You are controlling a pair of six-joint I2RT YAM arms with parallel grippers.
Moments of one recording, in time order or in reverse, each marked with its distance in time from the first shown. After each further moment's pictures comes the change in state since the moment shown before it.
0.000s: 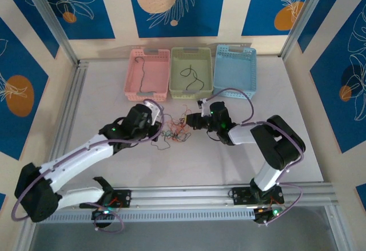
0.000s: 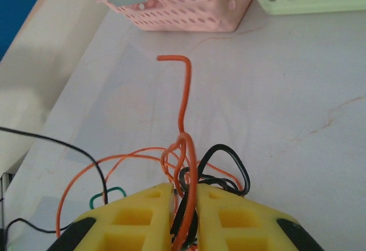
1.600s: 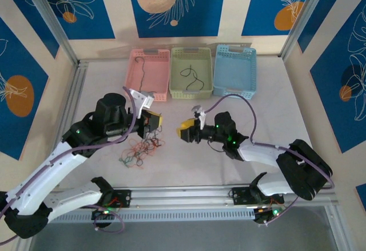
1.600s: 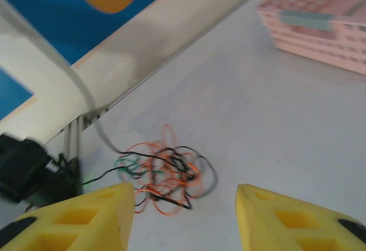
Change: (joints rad) left arm 0.013 -0.164 0.305 -0.206 0.334 -0.037; right arm 0.192 -0.335 -0.143 0.038 -0.094 -0.190
